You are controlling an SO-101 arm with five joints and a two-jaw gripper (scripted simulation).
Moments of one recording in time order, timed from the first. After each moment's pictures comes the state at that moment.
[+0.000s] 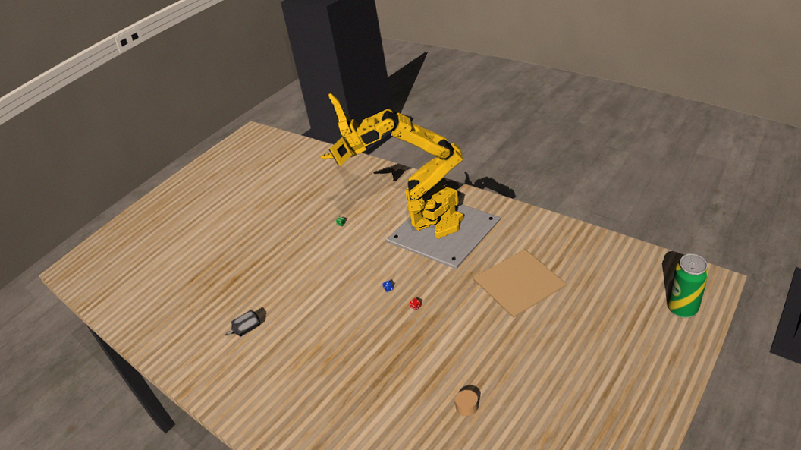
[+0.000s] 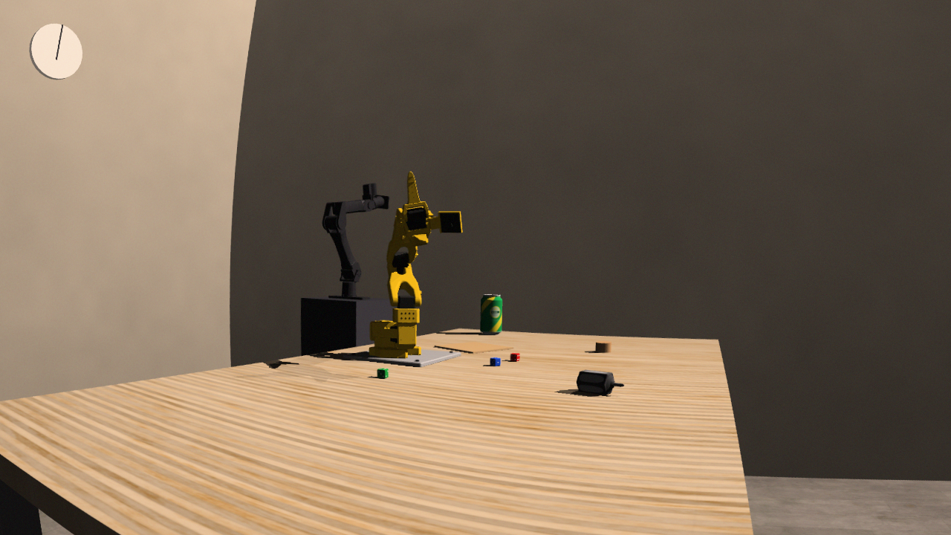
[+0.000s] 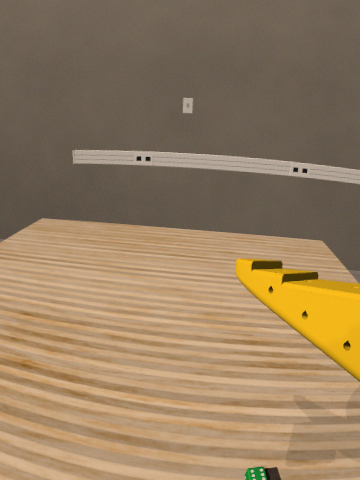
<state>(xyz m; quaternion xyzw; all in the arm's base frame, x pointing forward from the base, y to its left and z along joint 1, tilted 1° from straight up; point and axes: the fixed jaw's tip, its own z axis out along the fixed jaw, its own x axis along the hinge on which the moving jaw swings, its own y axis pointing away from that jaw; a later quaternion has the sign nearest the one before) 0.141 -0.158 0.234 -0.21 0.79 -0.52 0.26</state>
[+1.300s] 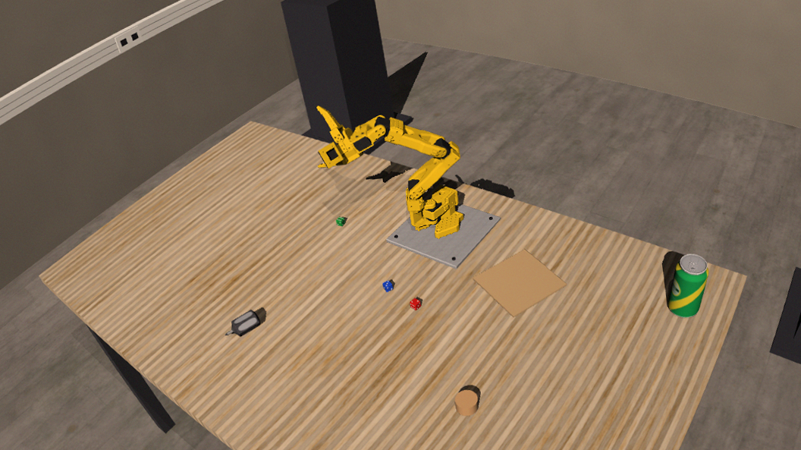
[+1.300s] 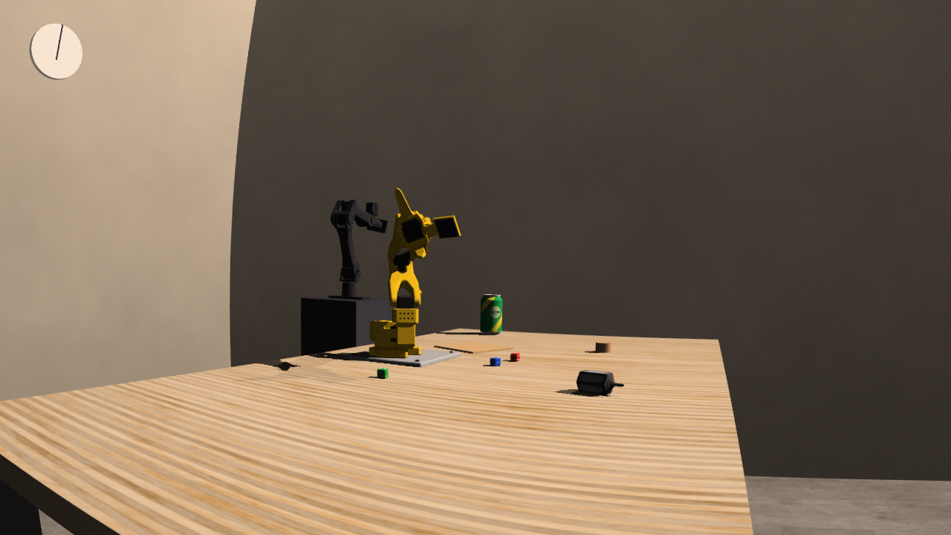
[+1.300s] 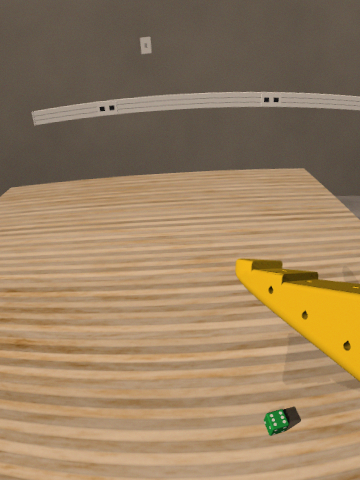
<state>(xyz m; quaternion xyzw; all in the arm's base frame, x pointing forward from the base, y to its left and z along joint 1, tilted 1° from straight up) 0.141 -0.173 0.207 -0.11 0.84 -0.46 0.28</state>
